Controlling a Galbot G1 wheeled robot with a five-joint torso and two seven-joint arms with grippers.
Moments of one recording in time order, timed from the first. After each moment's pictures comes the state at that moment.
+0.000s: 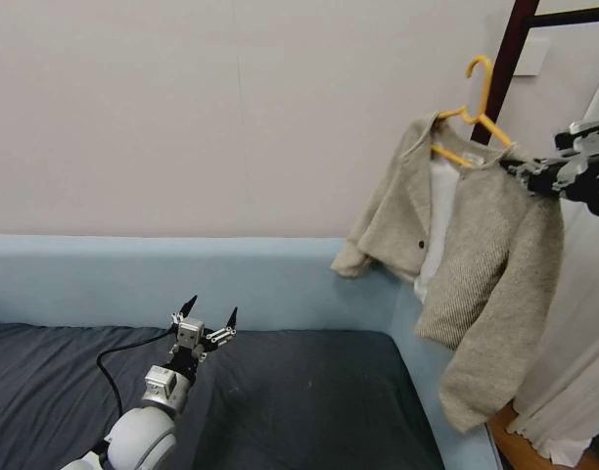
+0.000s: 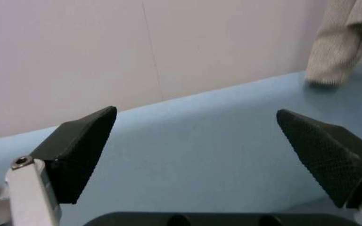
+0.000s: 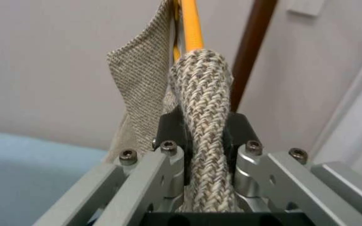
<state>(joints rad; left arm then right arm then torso) 1.07 -0.81 -0.09 -1.84 -0.43 -0.16 -0.35 -0.22 0.26 0.18 2.01 1.43 -0.66 0.49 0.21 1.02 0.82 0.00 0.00</state>
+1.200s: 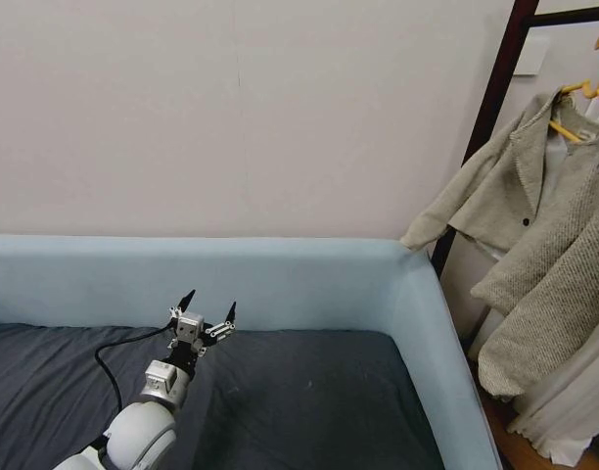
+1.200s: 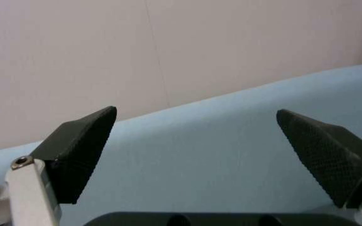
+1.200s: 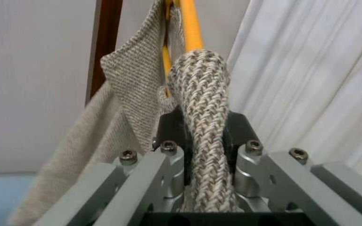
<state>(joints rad) 1.05 -0.80 -0.09 -1.86 -0.42 -0.14 -0.37 -0.11 0.35 0.08 1.77 1.15 -0.73 0.59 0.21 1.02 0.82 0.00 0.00</state>
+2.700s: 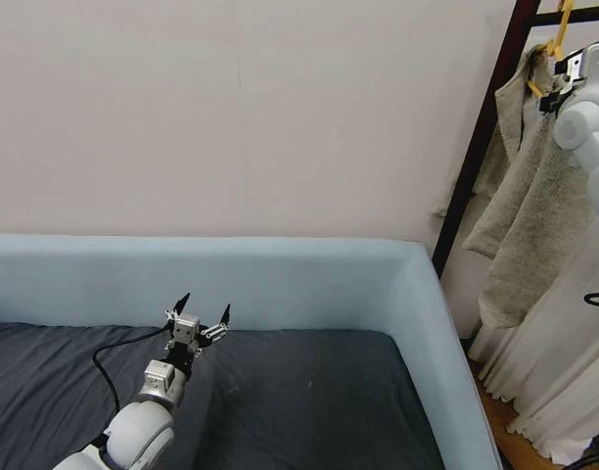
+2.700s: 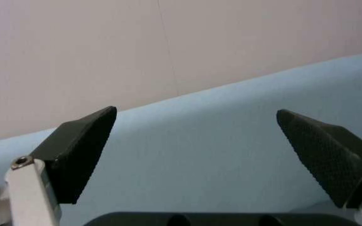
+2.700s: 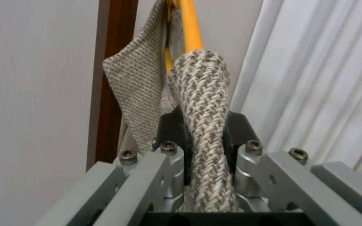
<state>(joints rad) 1.05 -0.81 -0.10 -1.80 -0.42 -0.15 -0.37 0.35 0.78 -0.20 1.25 0.87 -0.70 0.58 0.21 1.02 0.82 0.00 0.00</state>
